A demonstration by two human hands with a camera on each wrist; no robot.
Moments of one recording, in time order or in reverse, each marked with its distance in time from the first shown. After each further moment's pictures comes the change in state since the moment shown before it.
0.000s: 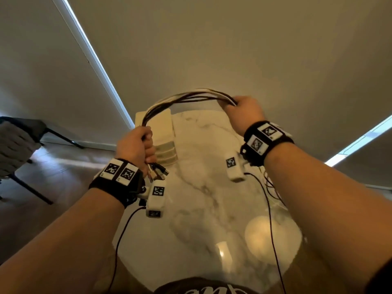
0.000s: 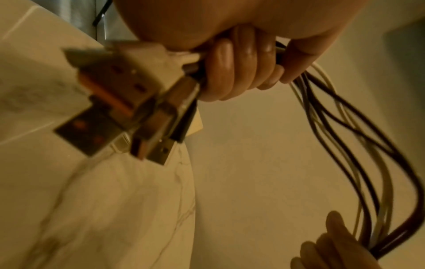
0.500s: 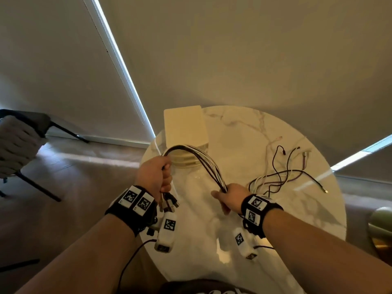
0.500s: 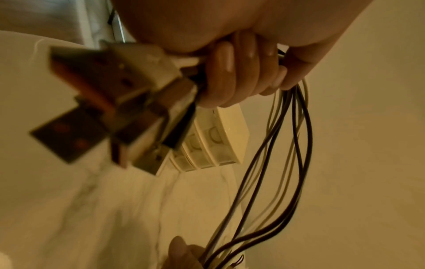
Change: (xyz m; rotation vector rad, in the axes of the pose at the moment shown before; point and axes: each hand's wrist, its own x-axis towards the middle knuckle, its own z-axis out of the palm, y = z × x) left_hand 0.046 -0.013 -0.108 0.188 -0.058 -0.211; right_hand -0.099 0.046 0.201 -0.264 -0.675 0.408
